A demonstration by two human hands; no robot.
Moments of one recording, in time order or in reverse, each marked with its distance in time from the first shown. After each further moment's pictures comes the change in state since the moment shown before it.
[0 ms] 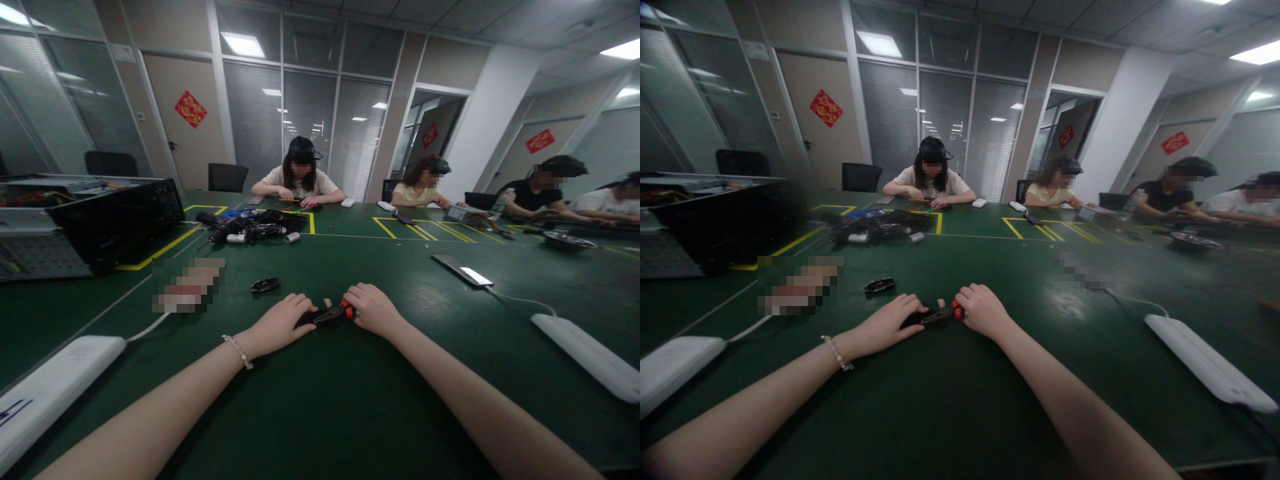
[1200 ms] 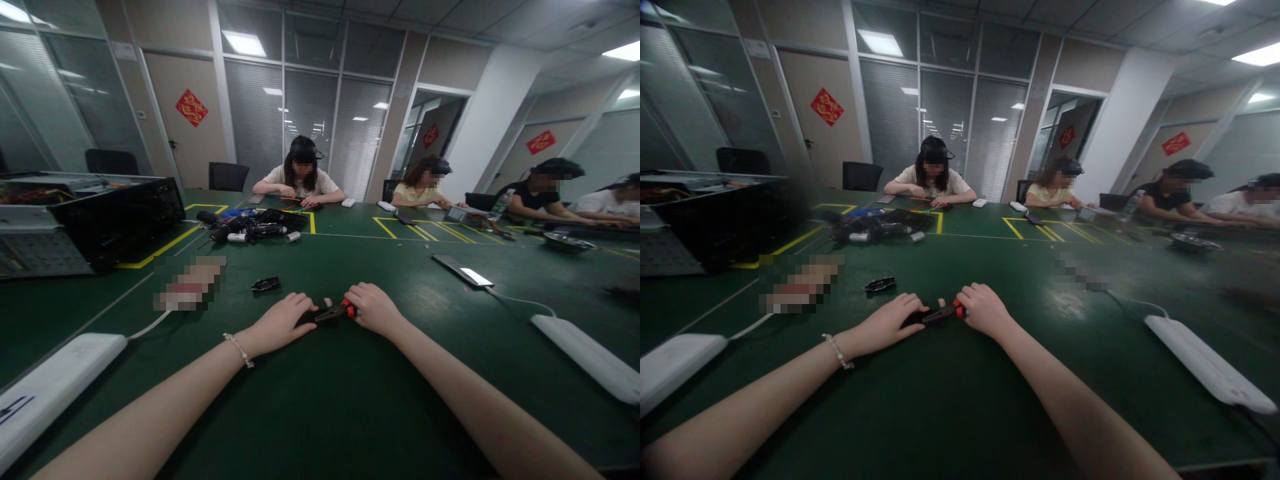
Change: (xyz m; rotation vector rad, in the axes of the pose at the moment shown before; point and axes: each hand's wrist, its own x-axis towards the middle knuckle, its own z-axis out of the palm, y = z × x) left_hand 0.000 -0.001 0.000 -0.006 0.007 0.010; right_hand -0.002 0.004 0.005 0.011 0.014 -0.002
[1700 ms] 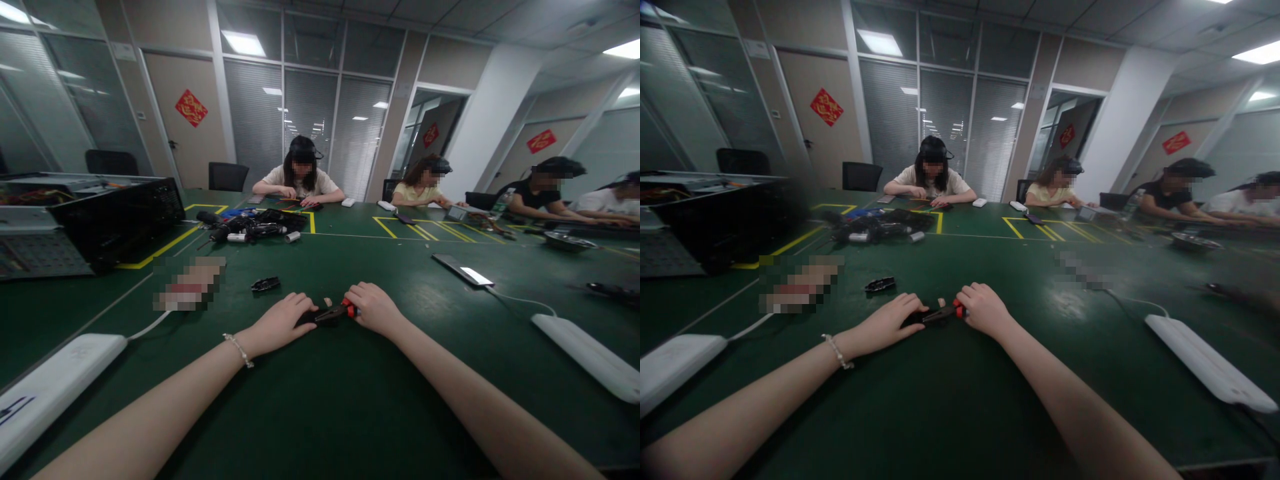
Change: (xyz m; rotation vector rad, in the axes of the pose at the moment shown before) left_hand 0.001 -0.004 0.003 -0.008 -0.002 0.006; right_hand 0.001 -0.001 -0.001 -0.011 -0.003 0.000
